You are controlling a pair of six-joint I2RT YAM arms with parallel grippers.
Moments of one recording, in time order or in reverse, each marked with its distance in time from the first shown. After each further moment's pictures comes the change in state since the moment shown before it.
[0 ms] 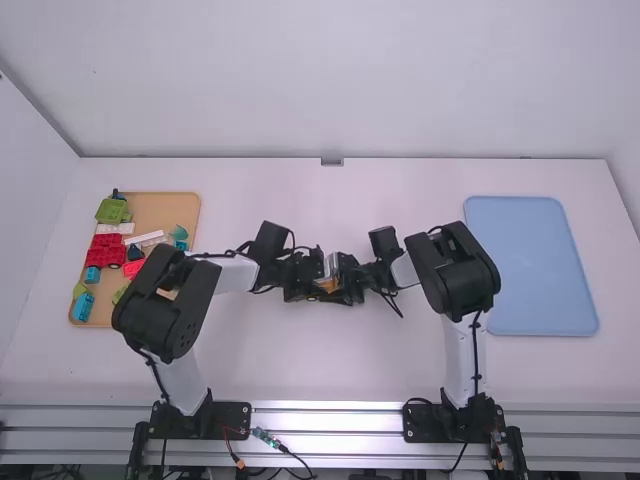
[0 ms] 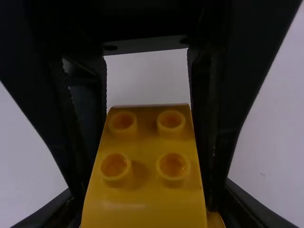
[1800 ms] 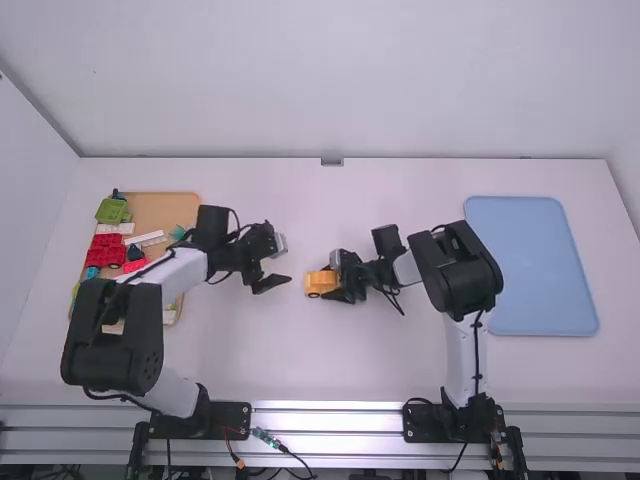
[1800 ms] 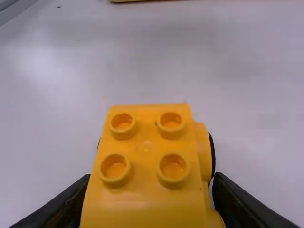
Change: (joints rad) left arm 0.324 -0.236 0.000 -0.231 0.109 0.118; right arm -0.027 0.000 0.011 -0.027 0.024 -0.002
